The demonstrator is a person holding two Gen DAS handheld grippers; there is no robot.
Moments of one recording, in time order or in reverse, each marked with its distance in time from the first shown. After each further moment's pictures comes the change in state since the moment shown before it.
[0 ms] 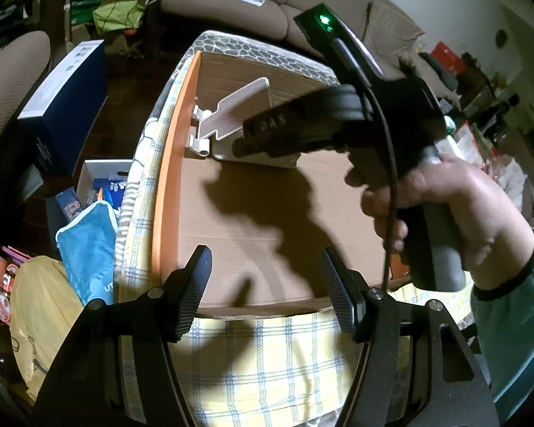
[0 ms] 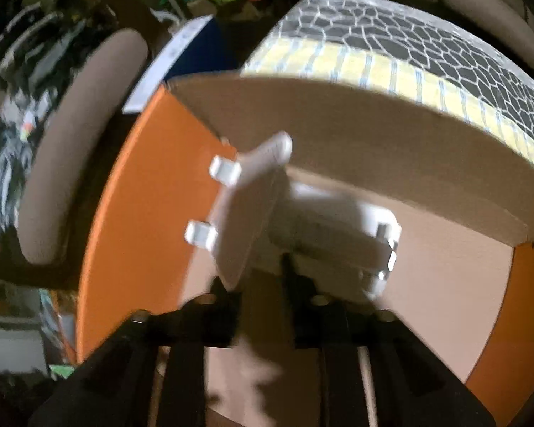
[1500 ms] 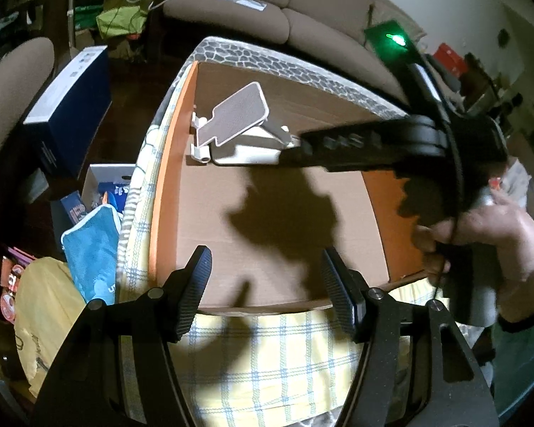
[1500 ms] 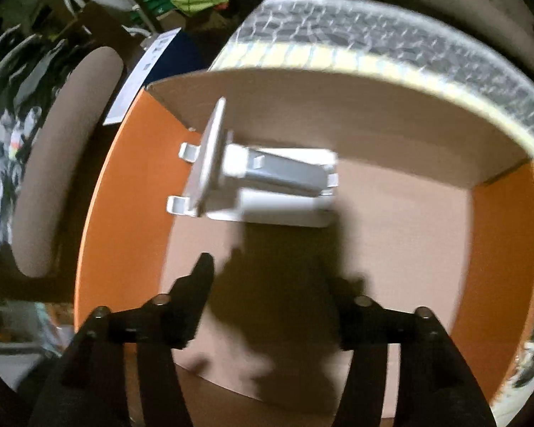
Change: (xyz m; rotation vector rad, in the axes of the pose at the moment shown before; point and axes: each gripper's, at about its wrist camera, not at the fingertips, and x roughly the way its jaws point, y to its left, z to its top) left arm -0.008 -0.008 0.004 0.006 -0.017 0.027; right arm -0.043 -0.011 -0.038 0.101 -0.051 -0.078
